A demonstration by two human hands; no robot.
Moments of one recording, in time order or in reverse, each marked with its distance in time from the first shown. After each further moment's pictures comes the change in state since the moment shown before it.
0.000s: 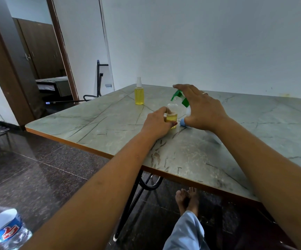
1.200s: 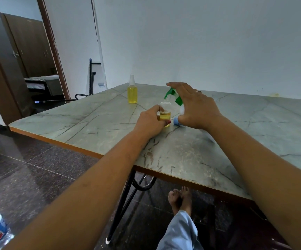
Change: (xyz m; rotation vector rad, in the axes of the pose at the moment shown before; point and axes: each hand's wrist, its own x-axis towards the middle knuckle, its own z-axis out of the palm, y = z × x) left_hand 0.001 -0.001 0.000 -0.022 0.012 0.010; right_hand -0.001 0.000 0.000 -0.025 0.009 -0.016
